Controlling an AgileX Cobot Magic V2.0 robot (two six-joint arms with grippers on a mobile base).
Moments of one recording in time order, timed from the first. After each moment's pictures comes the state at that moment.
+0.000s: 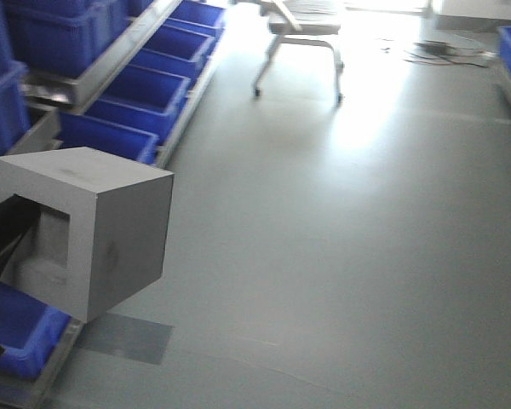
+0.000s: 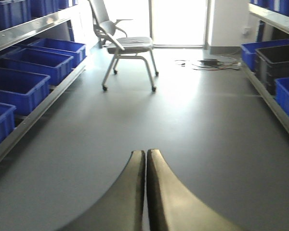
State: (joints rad) left arm -0.51 0.60 -0.38 0.03 -0.27 -0.21; right arm -0.09 -0.01 0.03 0.01 0.22 0.01
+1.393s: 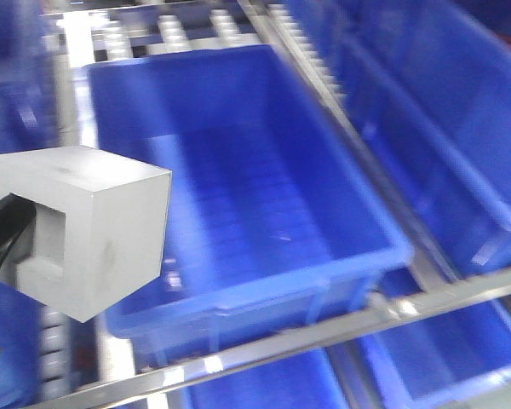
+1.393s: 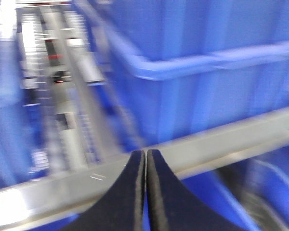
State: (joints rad) left arm -0.51 0.60 -0.38 0.03 -0.27 -0.21; right arm -0.09 -0.01 0.03 0.01 0.22 0.01
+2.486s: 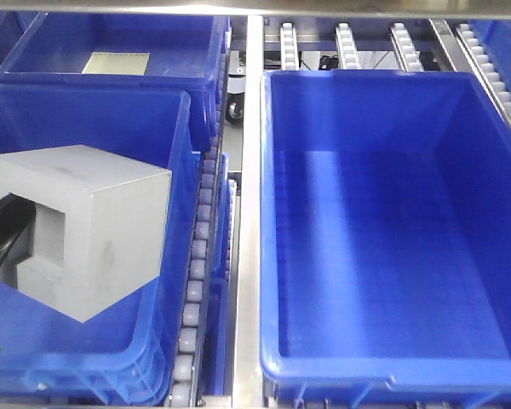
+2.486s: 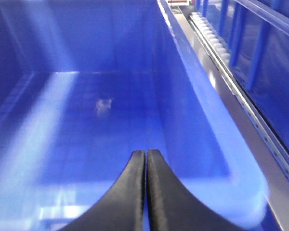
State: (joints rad) left arm -0.51 0.60 -0.38 0.03 -0.27 -0.21; right arm -0.09 -0.01 0.03 0.01 0.22 0.01
